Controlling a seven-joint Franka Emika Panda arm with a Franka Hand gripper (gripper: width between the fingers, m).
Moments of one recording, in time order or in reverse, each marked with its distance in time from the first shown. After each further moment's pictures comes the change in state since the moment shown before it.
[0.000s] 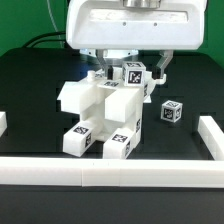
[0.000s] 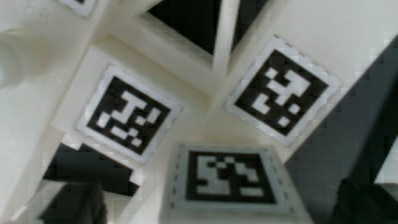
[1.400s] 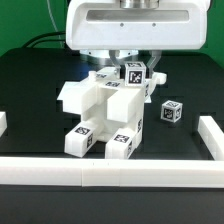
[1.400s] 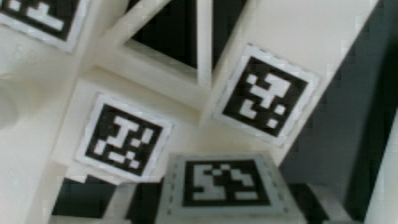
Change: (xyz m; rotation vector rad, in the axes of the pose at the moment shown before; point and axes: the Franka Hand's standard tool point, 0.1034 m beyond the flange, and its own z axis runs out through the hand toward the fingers) arm -0.002 -0.002 0.000 0.039 -0.063 0.160
